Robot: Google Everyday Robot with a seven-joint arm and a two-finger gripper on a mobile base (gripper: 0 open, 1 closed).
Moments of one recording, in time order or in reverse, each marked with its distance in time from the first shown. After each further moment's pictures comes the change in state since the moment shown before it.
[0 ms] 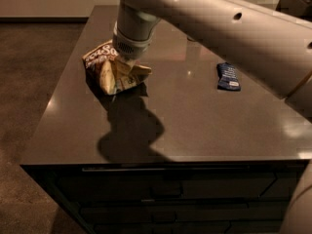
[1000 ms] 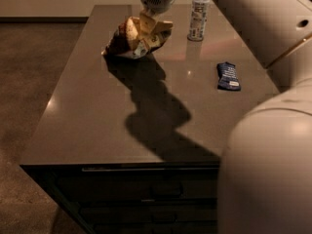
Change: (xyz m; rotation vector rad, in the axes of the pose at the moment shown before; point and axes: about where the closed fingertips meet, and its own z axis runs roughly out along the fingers) arm 0.006 -0.116 -0.064 0.108 -0.025 0.021
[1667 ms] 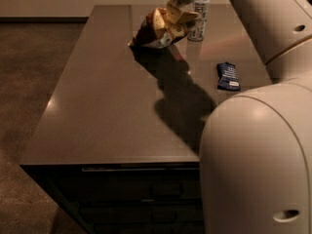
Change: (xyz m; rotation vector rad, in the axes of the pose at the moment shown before) arm 0.053 -0.076 -0.009 0.091 0.039 0.094
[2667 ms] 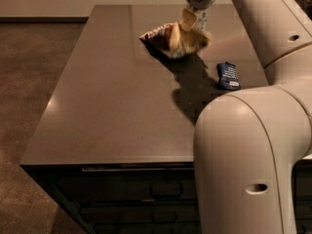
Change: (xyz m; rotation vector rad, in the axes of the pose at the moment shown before) arm 0.043 -0.036 0.021 0.024 0.057 0.031
